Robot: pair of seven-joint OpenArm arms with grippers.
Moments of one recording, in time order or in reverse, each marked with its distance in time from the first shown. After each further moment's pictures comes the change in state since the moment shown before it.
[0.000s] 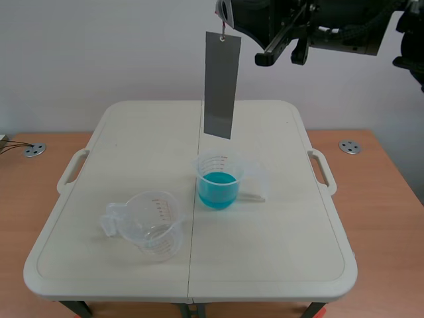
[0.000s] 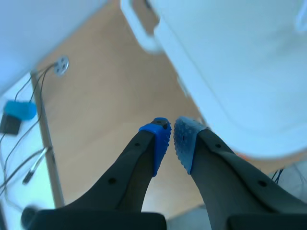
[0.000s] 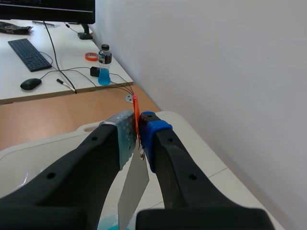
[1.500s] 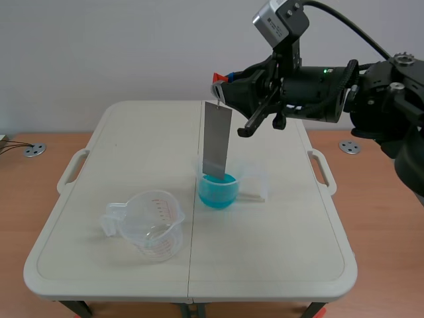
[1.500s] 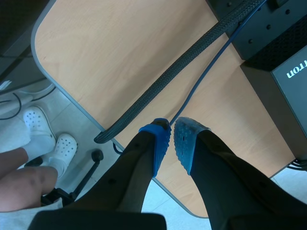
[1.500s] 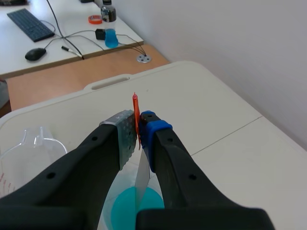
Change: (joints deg) left arm 21.2 11.6 22.7 -12.0 11.8 4.3 3.0; right arm 0.0 -2.5 -7.8 -16.0 -9.6 0.0 9.1
